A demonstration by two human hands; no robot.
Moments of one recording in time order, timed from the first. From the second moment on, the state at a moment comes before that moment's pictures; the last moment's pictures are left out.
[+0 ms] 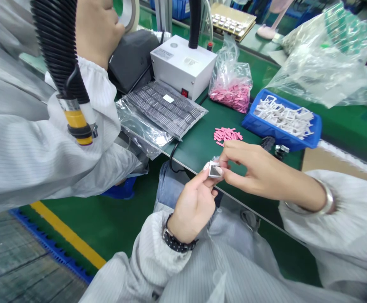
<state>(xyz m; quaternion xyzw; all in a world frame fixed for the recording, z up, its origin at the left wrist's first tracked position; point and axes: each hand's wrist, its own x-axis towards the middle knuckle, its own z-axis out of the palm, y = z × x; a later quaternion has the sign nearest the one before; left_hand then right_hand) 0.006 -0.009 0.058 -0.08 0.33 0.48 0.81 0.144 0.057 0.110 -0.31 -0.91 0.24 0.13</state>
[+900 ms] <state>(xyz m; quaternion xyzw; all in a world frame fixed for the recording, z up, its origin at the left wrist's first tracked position) 0.010 -0.010 0.059 -0.09 0.33 0.48 0.81 0.144 0.060 0.113 -0.30 -0.92 0.22 0.11</state>
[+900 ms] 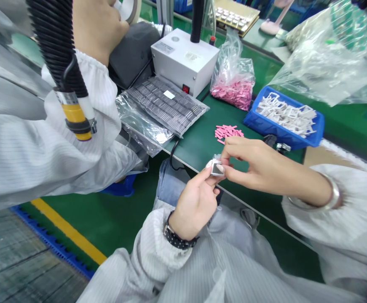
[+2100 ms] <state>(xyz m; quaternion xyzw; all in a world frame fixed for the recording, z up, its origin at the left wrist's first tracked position) 0.016 -0.013 0.048 -0.02 0.37 0.53 0.77 0.140 0.056 0.120 -0.42 -0.90 0.09 0.04</state>
